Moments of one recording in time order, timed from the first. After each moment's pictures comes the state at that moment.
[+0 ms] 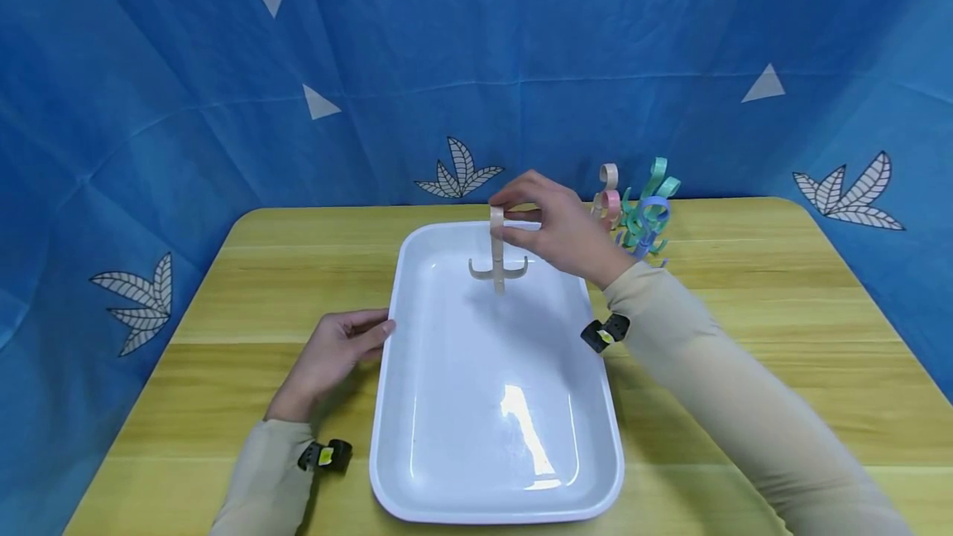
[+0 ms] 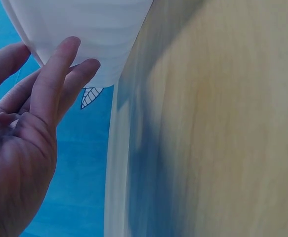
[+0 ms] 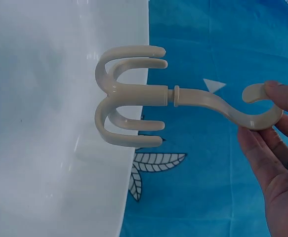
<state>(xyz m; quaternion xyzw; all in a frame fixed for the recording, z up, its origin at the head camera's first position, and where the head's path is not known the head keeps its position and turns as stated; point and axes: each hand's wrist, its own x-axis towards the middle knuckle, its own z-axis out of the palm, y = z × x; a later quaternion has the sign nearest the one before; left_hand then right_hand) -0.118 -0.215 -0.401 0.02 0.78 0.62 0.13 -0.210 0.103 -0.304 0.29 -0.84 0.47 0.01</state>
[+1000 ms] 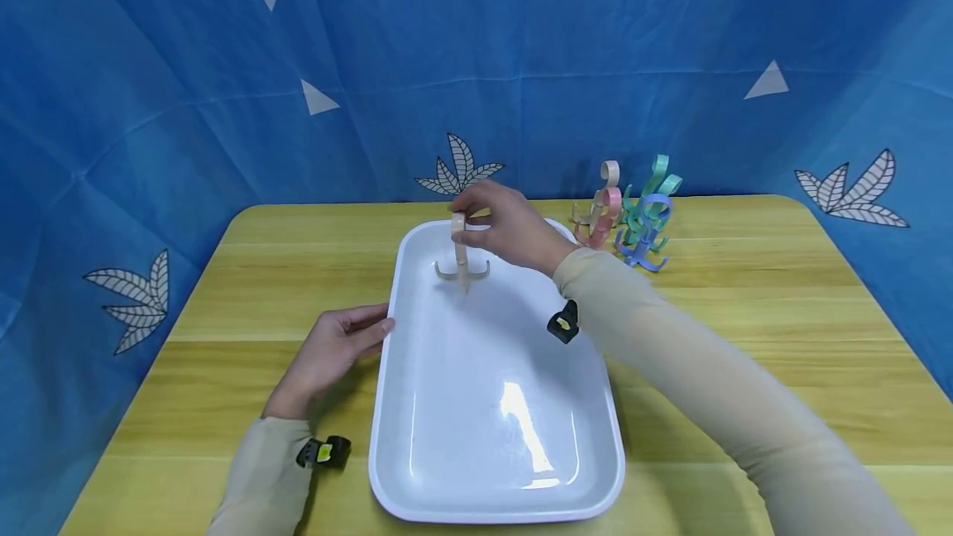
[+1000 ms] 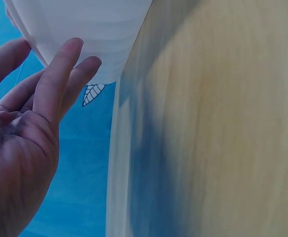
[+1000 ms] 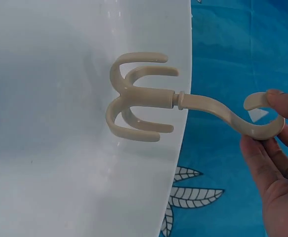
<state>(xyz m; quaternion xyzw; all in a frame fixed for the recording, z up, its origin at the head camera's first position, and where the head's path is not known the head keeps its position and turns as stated) -0.121 -0.217 -0.404 0.03 0.77 0.62 0.12 -0.231 0.055 -0.321 0.28 -0.85 0.44 -0.07</state>
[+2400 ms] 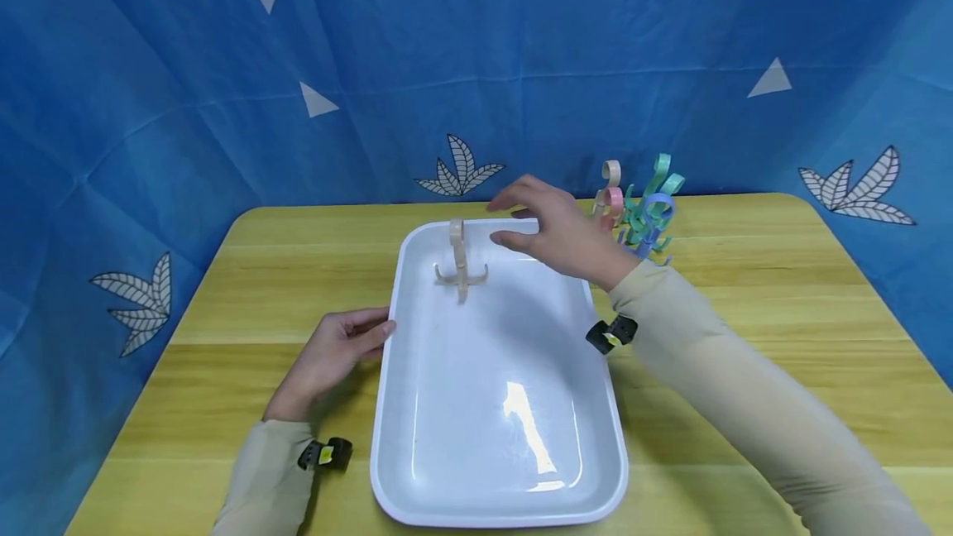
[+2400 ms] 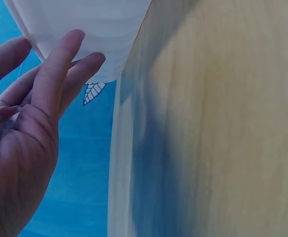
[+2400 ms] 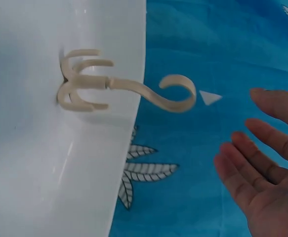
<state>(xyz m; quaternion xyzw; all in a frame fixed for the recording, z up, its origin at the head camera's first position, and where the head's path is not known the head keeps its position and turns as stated) -0.122 -0.218 -0.403 0.04 0.78 0.61 0.14 -0.206 0.098 -0.299 0.28 -0.88 0.39 -0.02</state>
